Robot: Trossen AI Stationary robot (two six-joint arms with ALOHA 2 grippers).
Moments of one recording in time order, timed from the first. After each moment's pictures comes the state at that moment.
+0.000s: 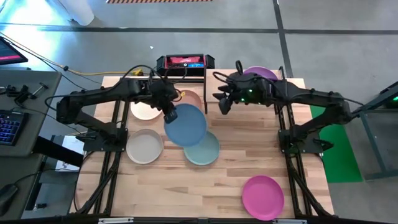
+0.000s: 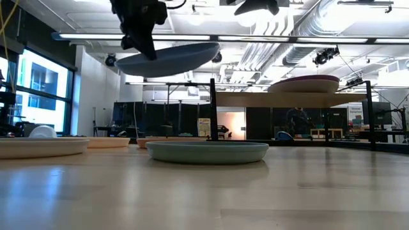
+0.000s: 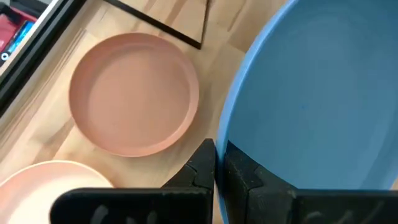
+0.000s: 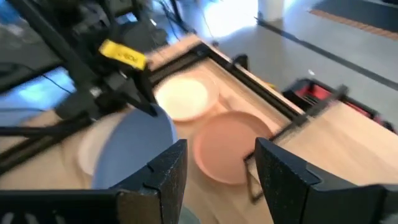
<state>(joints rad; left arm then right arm) 0.28 1.36 1.28 -0.95 -0.04 -0.21 -0.12 1.38 1.49 -0.63 0.28 0.39</state>
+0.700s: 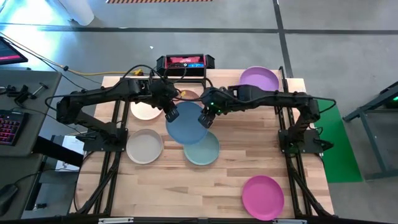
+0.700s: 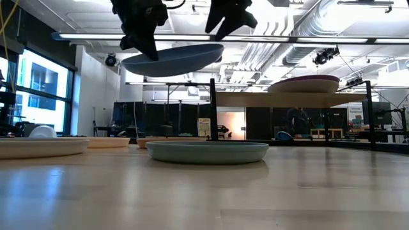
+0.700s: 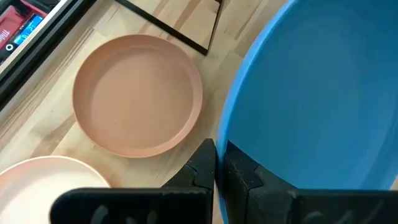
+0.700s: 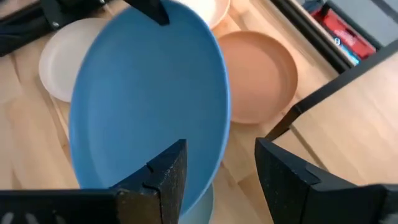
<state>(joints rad) 0.28 1.36 1.28 -0.93 -0.06 -0.28 -0.06 1.78 1.84 -1.00 0.24 0.44</state>
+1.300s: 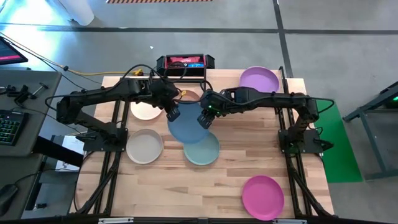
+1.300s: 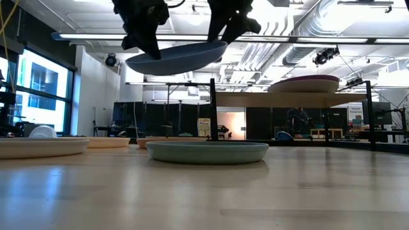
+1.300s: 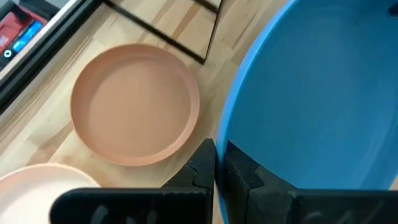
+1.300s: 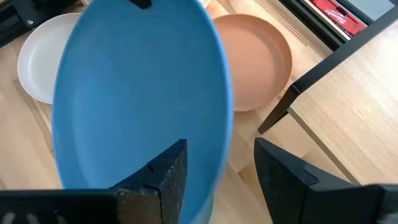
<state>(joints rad) 0.28 1.36 1.28 -0.89 -0.06 -0.28 -0.05 1.79 1.82 -1.01 0.26 0.53</state>
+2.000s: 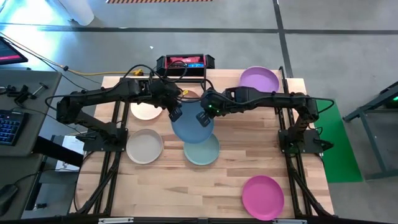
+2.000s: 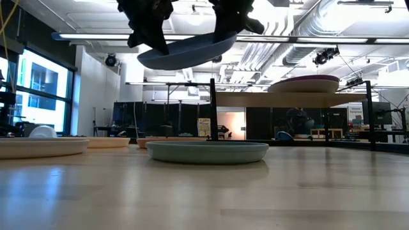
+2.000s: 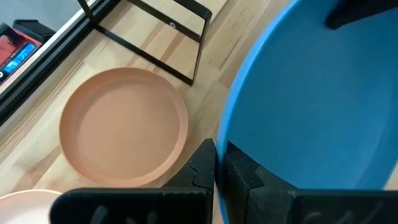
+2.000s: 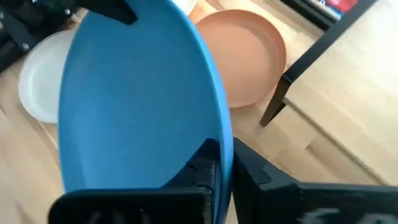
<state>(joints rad) 0.26 1.36 1.28 -0.81 -0.06 -0.28 -0.05 1.79 1.82 -1.02 0.27 0.65</state>
